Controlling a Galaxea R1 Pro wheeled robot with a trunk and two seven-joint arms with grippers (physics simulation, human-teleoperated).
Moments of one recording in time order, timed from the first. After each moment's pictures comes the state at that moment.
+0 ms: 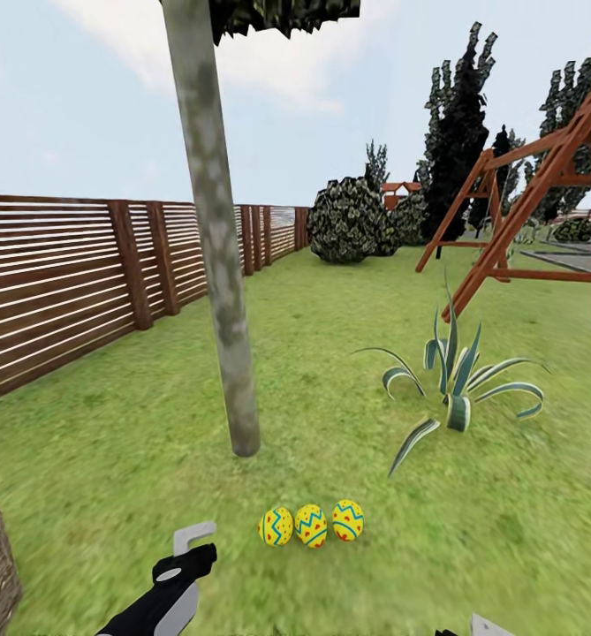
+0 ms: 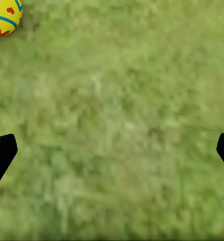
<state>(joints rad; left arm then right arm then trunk) -0.49 0.01 -0.45 -0.42 0.64 -0.01 0.39 -0.28 -0.06 -0.16 -0.42 -0.28 0.08 -0.17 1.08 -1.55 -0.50</state>
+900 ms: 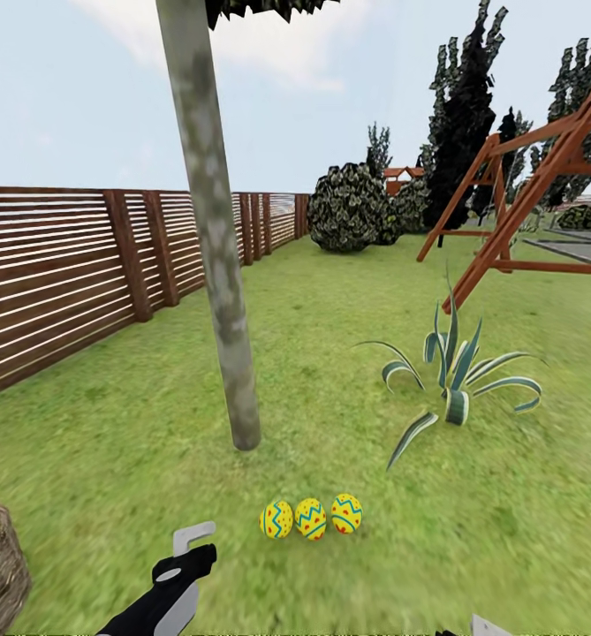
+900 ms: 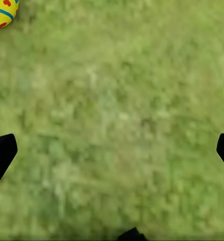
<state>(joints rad) -0.49 0.01 -0.45 -0.41 0.64 -0.01 0.39 -0.28 -0.06 -0.16 -0.42 -0.28 0.08 -0.17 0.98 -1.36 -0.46</state>
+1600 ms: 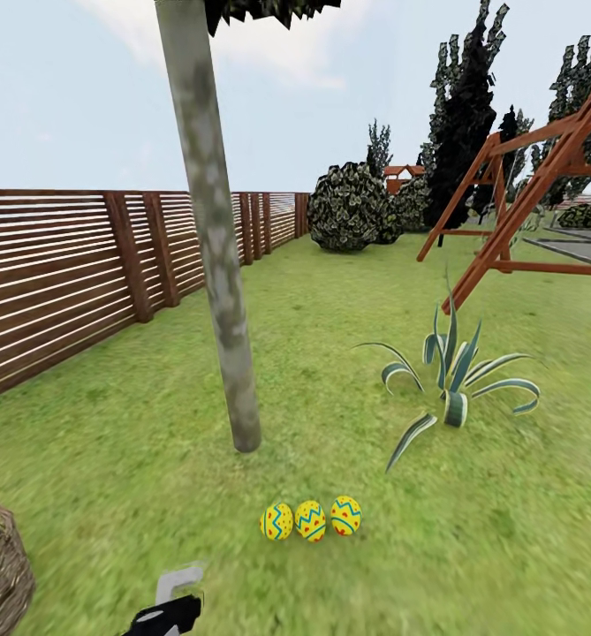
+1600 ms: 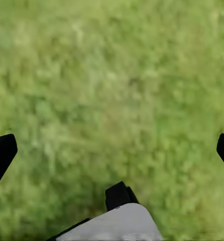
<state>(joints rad) -0.49 0.01 -0.45 -0.18 0.64 -0.01 0.27 -0.28 -0.06 -0.17 -0.29 -0.28 0.08 -0.17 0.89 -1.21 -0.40</state>
